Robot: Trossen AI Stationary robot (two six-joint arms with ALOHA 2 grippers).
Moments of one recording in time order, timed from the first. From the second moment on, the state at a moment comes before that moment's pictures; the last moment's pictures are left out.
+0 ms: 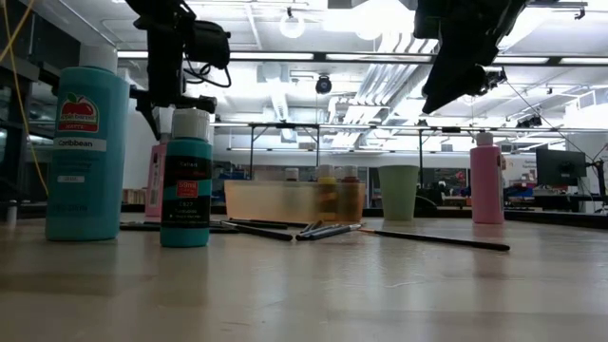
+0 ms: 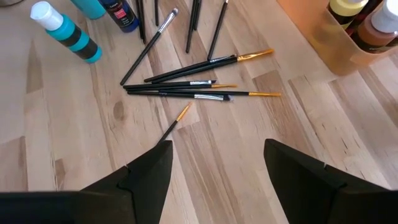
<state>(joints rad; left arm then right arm) 0.61 1.38 1.13 -1.04 -0.61 -1.13 0.01 1.16 0.90 -0.62 0.08 0.38</state>
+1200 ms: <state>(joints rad) 0.56 1.39 1.31 -0.55 -0.48 -0.62 0.01 1.17 0.90 -0.62 0.08 0.38</state>
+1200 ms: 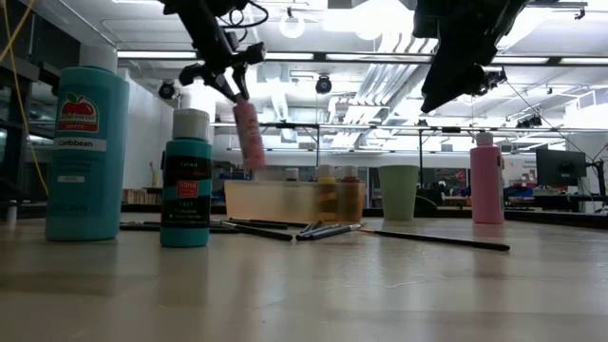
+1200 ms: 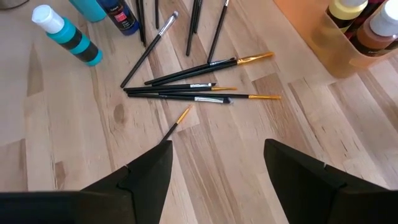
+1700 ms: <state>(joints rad) 0.55 1.56 1.45 -0.61 -0.49 -0.54 0.01 1.17 0.90 -0.62 0.08 0.39</state>
